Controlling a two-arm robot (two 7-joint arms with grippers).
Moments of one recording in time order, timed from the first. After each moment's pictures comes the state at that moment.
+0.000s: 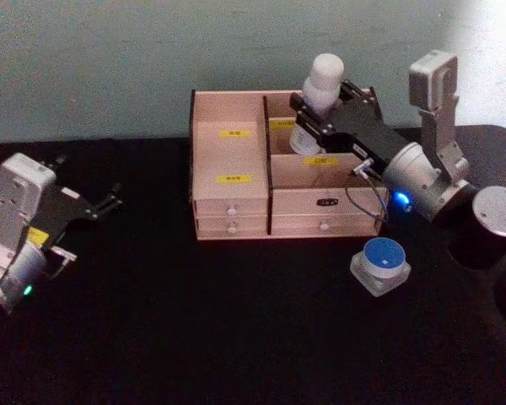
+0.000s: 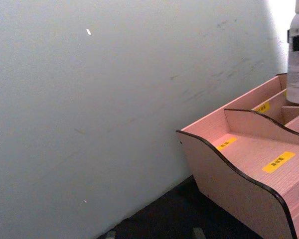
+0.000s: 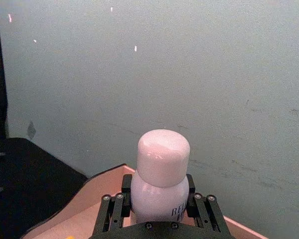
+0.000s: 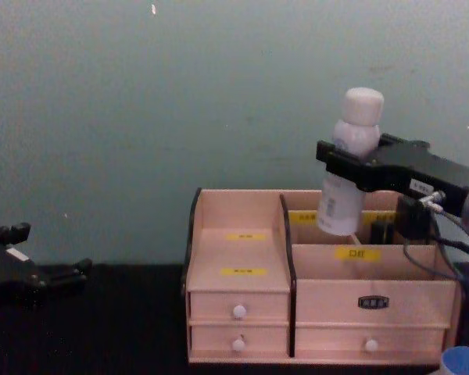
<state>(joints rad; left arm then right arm) -0.20 0.60 0.45 -1.41 -0.25 -0.12 0.03 0.46 0.26 -0.35 -1.18 0.32 -0.21 0.44</state>
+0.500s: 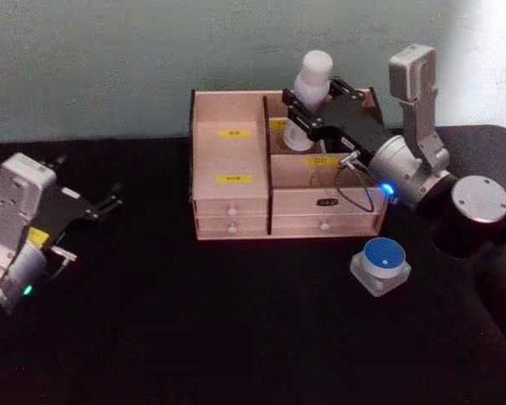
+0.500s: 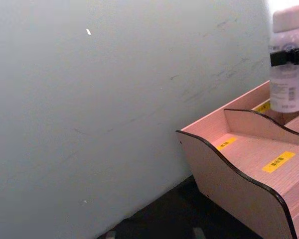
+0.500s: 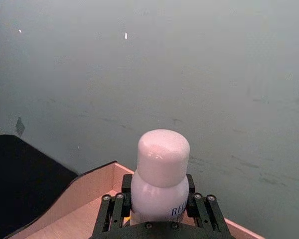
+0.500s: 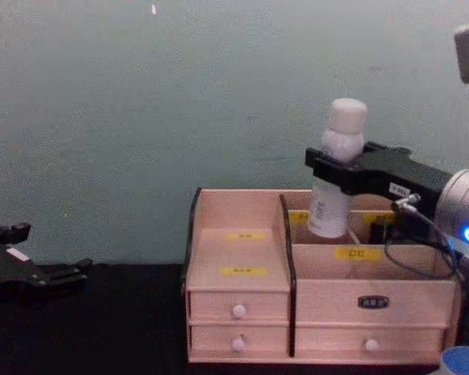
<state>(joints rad) -0.20 0.60 0.45 -1.41 -0.25 -0.12 0.03 0.55 0.20 -0.34 -1.02 0.28 -0.24 0.44</state>
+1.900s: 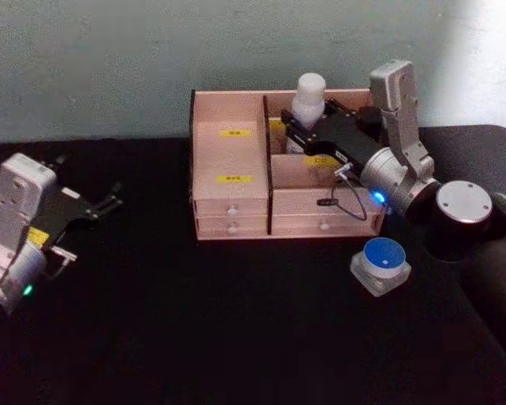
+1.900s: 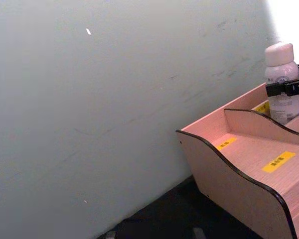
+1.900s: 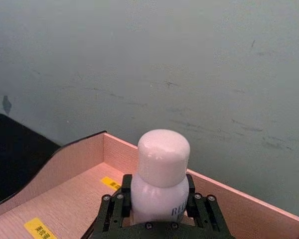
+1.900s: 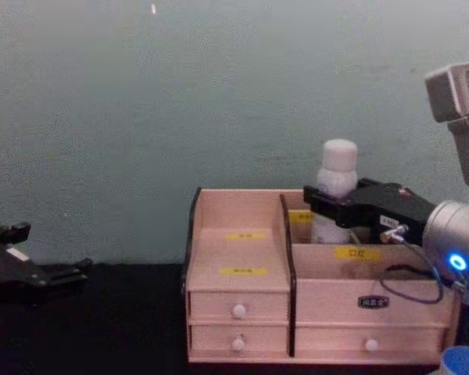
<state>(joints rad) -0.20 0.60 0.45 -1.41 -0.25 -0.12 0.03 0.62 0.15 -0.33 -0.84 0.22 -0.24 0.44</state>
